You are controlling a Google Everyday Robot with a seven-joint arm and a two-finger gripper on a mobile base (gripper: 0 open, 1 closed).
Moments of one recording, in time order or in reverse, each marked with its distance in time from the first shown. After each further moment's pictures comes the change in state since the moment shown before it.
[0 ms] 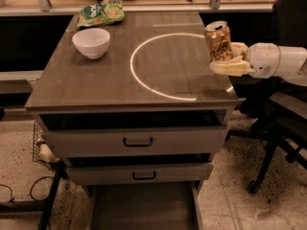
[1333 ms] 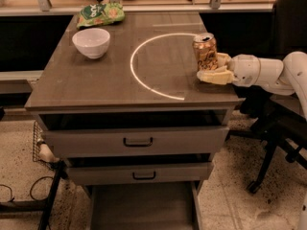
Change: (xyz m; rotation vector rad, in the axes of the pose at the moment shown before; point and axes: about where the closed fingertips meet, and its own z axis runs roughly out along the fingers) arm 0.036 0.003 0.033 -0.067 -0.088 0.032
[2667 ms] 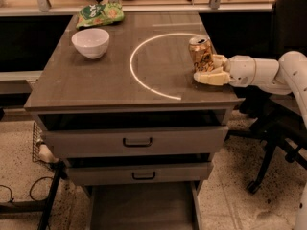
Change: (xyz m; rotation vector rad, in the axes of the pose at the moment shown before) arm 0.013 -0.003 0.010 -0.002 0.036 0.009
